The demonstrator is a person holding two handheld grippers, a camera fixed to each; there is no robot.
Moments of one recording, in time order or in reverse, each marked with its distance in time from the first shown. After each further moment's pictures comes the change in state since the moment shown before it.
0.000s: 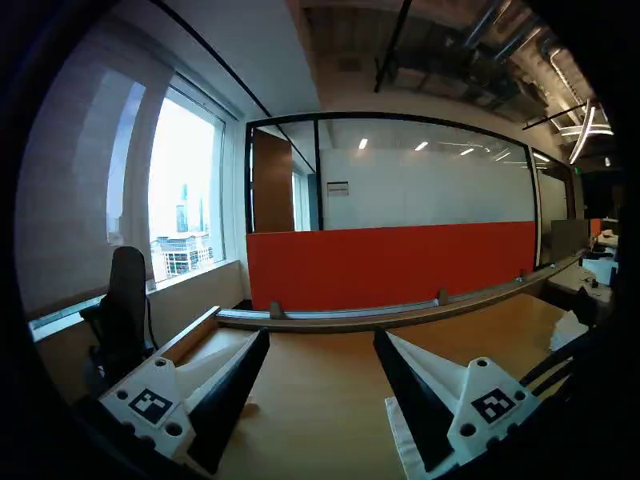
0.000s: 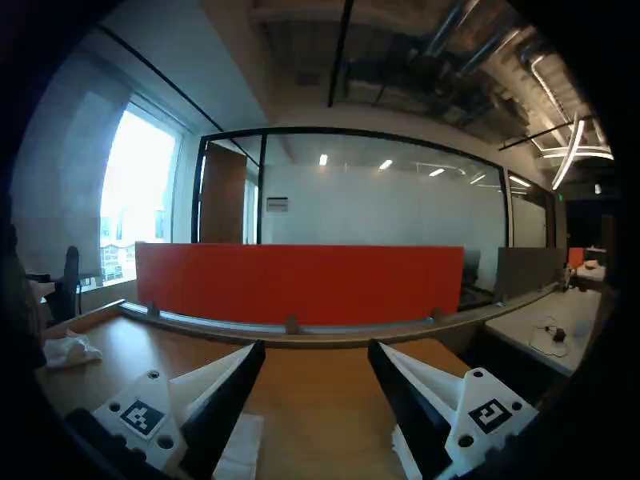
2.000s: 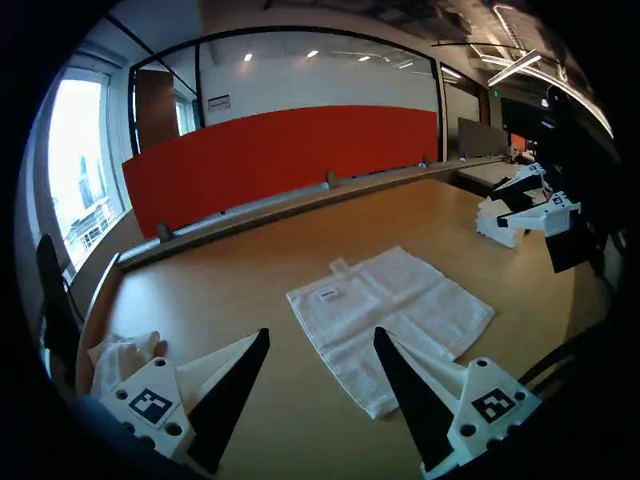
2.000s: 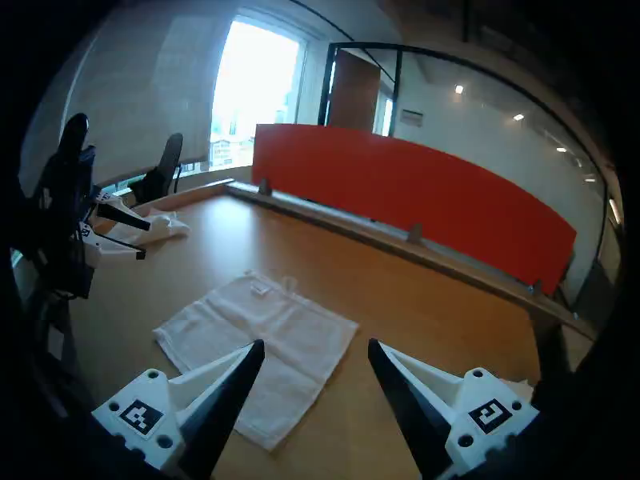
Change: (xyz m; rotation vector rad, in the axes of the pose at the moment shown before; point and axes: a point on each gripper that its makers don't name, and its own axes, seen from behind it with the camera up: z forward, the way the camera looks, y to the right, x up) left arm -0.163 0.122 -0.029 -0.472 -0.403 0.194; right arm -0.154 -0.098 -0.034 0.519 -0.426 -0.257
